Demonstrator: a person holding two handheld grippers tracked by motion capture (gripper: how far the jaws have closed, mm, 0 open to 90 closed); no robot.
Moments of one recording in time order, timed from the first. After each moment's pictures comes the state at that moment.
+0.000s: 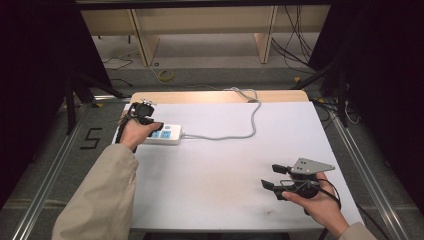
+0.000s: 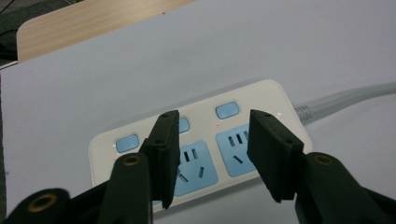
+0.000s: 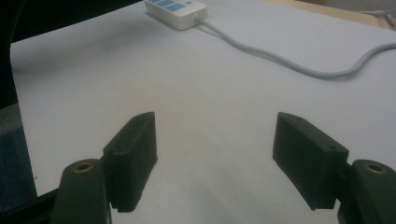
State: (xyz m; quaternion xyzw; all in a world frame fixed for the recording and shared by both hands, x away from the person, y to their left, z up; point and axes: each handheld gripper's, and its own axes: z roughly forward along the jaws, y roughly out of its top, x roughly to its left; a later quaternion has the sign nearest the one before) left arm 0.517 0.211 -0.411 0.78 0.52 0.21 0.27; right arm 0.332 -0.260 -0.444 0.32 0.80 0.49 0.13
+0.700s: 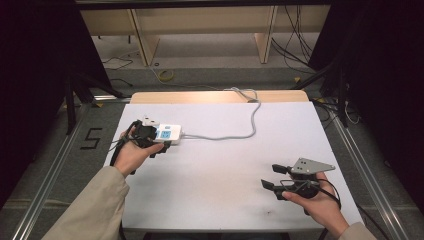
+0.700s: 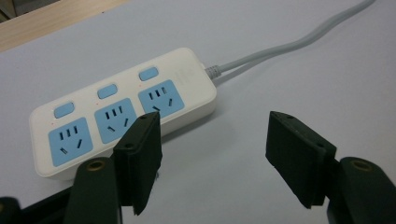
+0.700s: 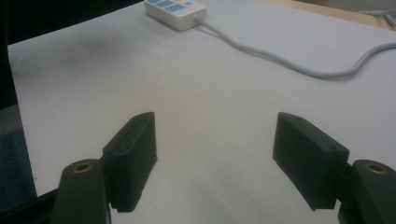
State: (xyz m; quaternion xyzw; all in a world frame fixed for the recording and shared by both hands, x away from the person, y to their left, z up) left arm 0.439 0.194 -0.412 0.81 0.46 0.20 0.32; right arm 0.332 -0.260 -0.444 0.32 0.80 0.49 0.13
